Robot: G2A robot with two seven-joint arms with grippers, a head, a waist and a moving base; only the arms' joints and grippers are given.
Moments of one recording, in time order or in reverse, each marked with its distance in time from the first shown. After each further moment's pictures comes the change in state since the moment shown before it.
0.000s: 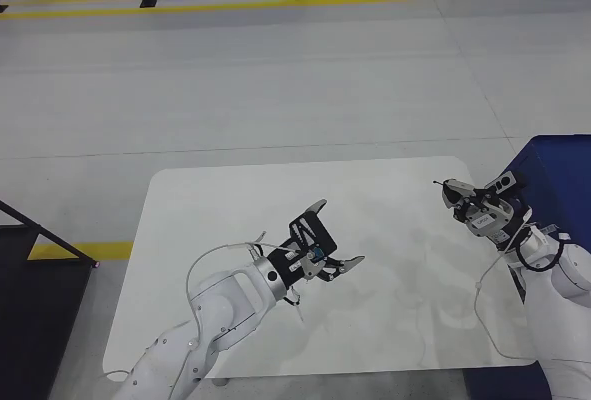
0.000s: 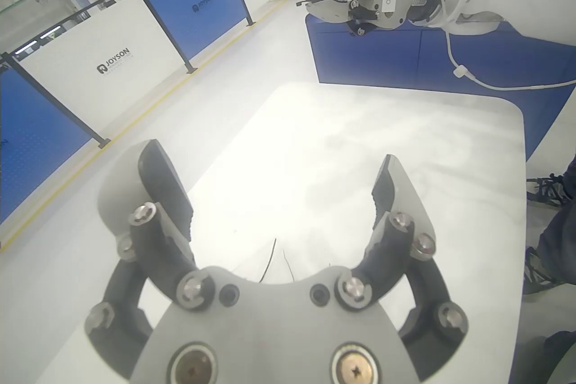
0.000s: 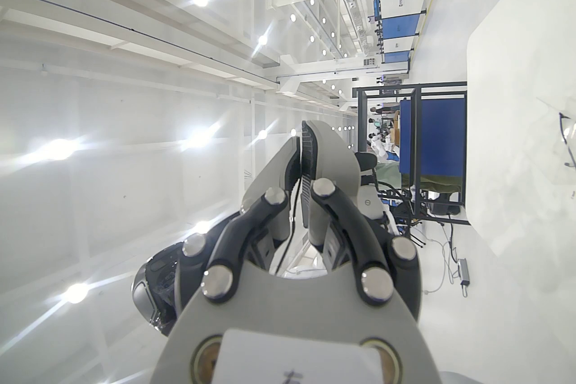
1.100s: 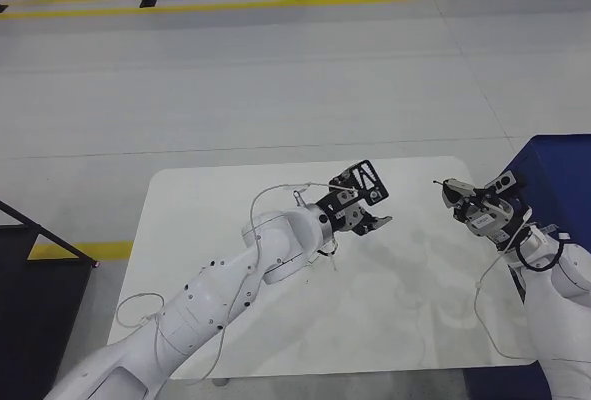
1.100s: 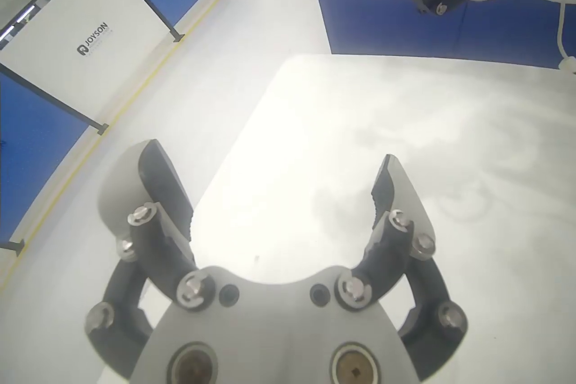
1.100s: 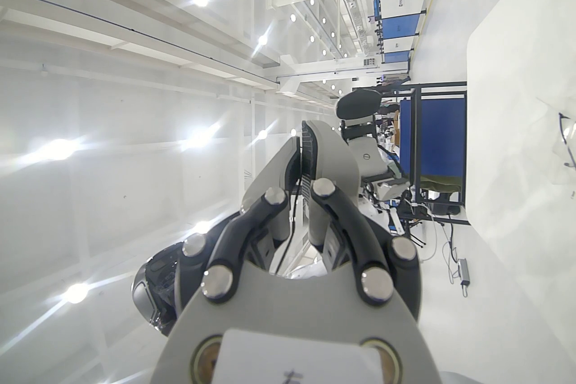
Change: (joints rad) left arm -0.454 -0.167 0.253 0.402 -0.120 0.070 -0.137; right arm 0.000 0.000 0.000 0.000 0.000 0.000 0.000
